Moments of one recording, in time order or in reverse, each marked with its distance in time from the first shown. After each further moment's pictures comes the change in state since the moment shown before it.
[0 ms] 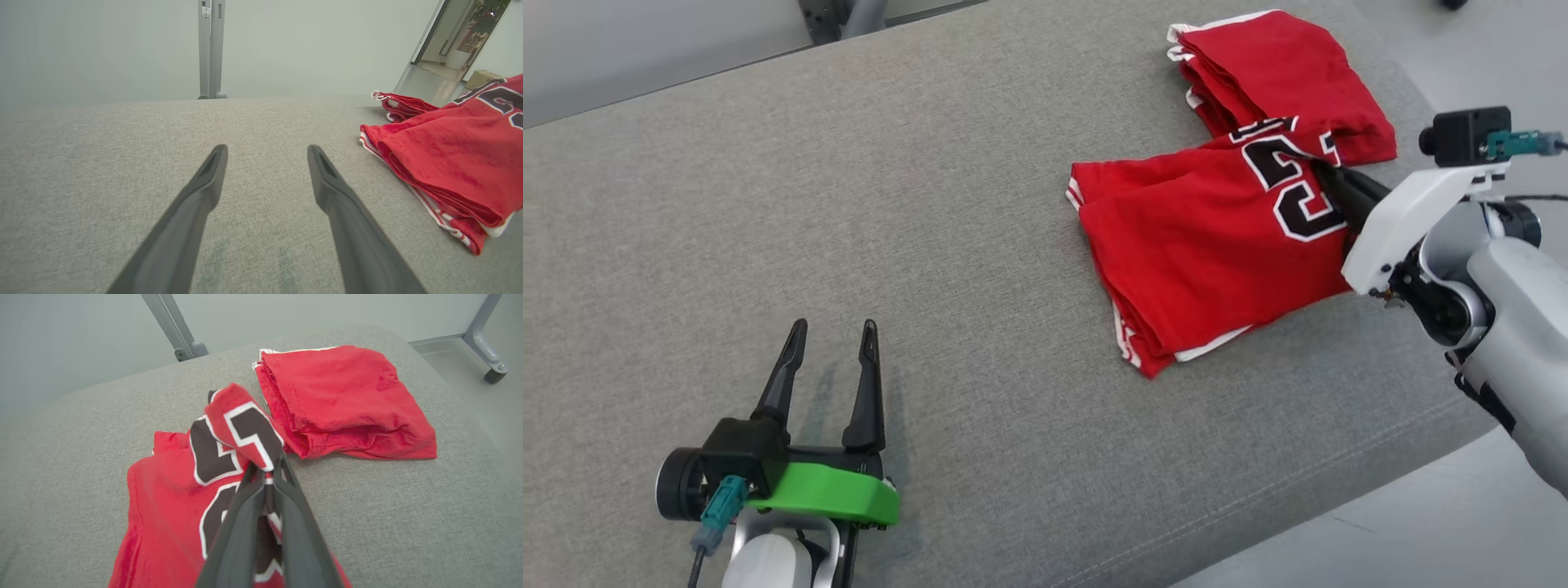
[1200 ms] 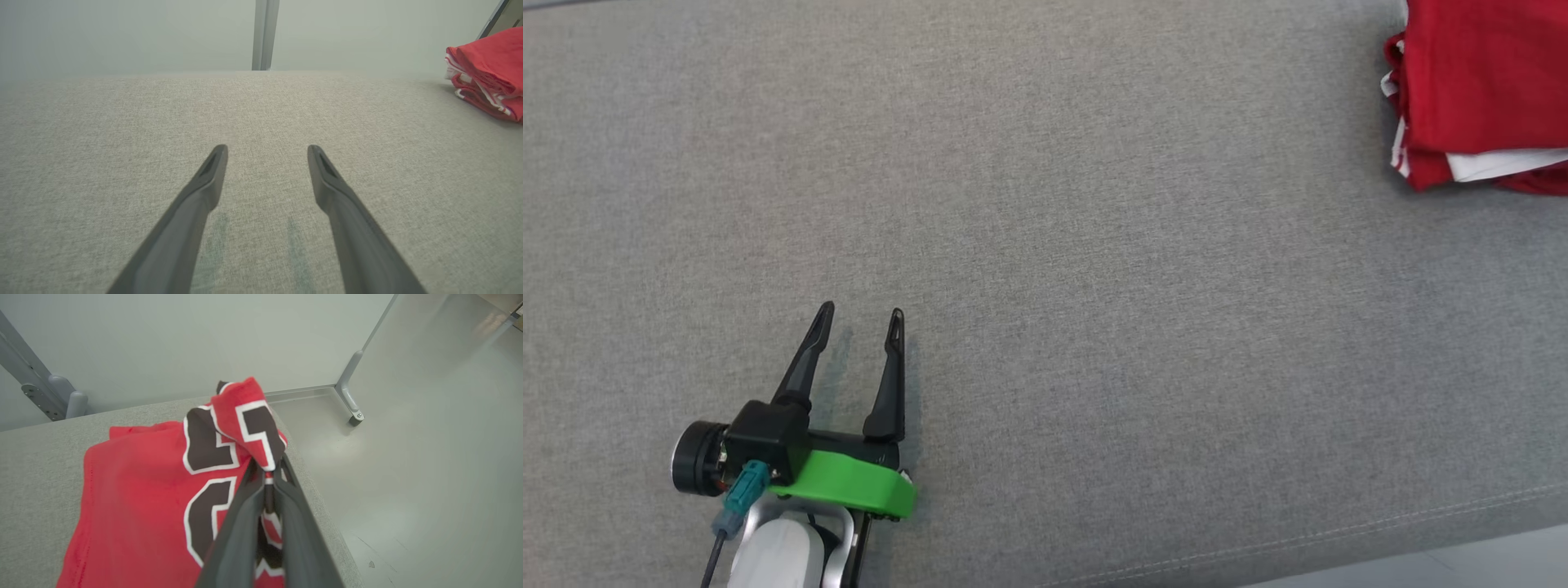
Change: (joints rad) left arm -0.029 0.008 -0.040 0.000 0.031 -0.022 0.008; right arm -0.435 -0.168 -0.184 0.538 -0.297 0.000 0.074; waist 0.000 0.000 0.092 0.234
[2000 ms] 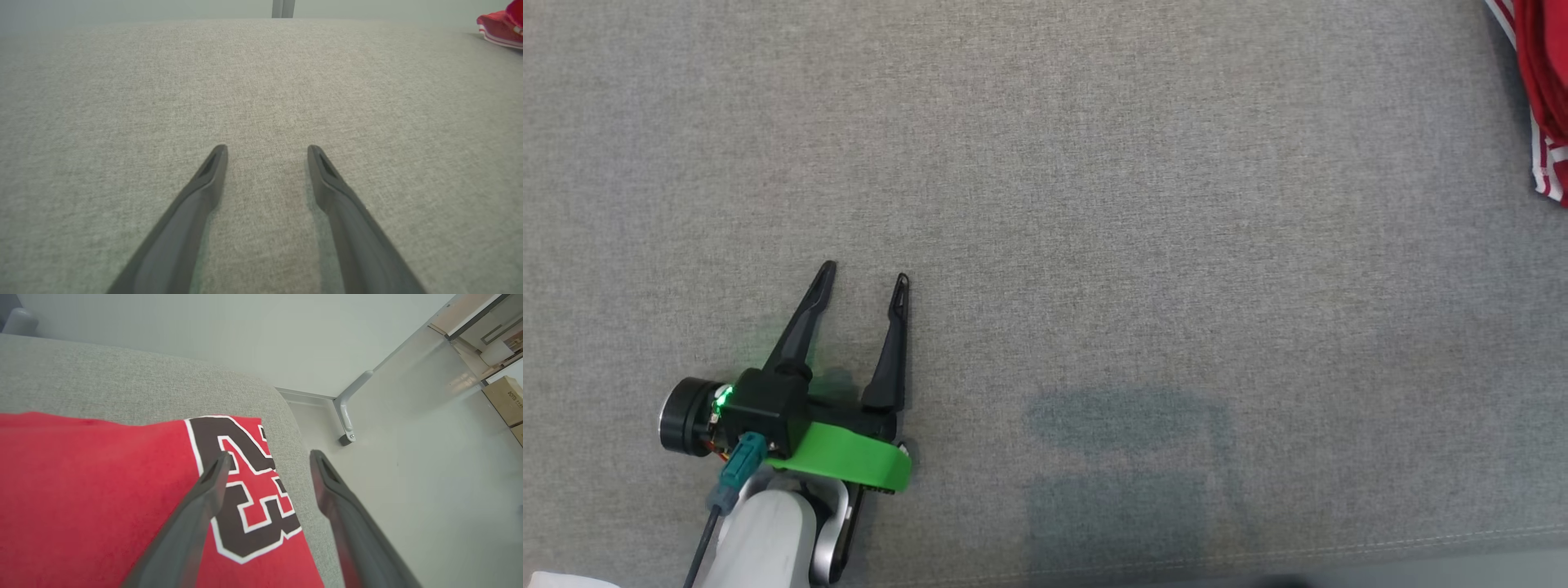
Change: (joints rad) left arm -0.056 0.041 -0.032 -0.055 0.019 -0.001 0.028; right arm -0.032 -0.030 -0.213 0.101 -0.428 0.000 -0.210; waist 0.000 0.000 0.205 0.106
